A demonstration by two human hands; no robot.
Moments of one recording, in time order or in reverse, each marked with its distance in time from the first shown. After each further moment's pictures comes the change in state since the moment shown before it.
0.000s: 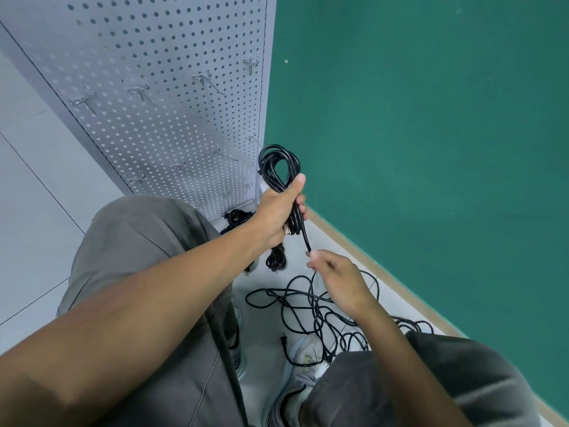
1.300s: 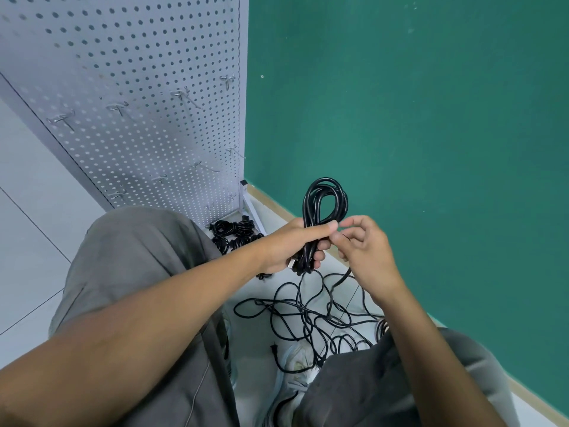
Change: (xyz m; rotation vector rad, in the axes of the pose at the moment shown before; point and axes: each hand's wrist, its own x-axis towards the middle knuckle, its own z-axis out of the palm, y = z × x) left_hand -0.042 -0.018 0.024 0.385 -0.611 -0.107; right_hand -0.016 -0.025 -0.060 0.331 0.304 -0.138
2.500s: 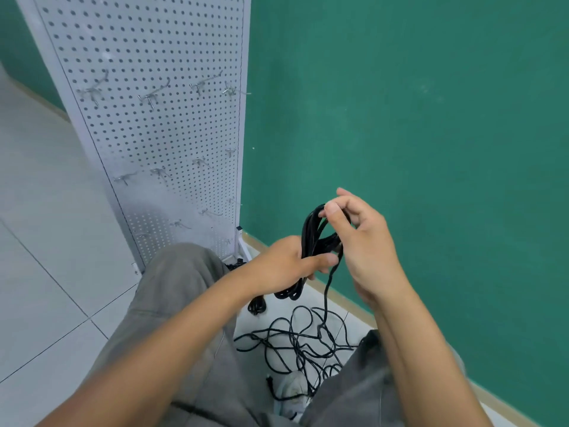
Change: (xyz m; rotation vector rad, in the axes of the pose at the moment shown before) left_hand -0.132 0.060 0.087 0.744 0.112 0.371; right_hand -0.147 -0.138 -0.017 0.066 0.082 -0.451
